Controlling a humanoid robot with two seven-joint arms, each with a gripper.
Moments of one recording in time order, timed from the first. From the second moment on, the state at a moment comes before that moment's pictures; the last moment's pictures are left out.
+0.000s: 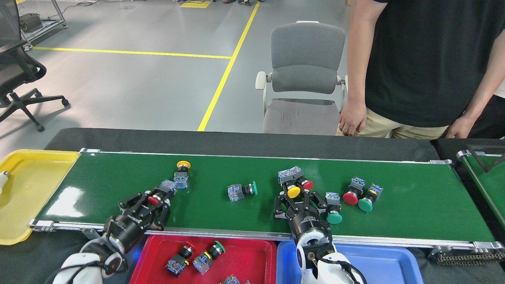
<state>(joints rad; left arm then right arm) -0.16 0.32 -0.17 -1.28 -1.41 -0.59 0.19 -0.24 0.07 0.49 -1.31 1.28 0.19 0.02</state>
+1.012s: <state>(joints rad) 0.12 0.30 0.16 -1.45 -1.26 -0.32 0.08 0.08 -0.04 0.38 -1.66 1.32 0.32 -0.03</state>
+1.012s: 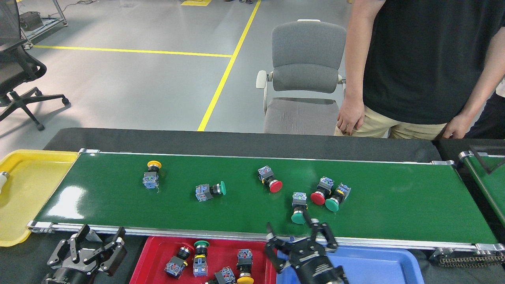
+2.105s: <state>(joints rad) -0.58 0.33 -0.03 -0.56 -1.38 -0.24 0.13 -0.24 0.07 0.51 -1.31 1.32 0.31 0.09</state>
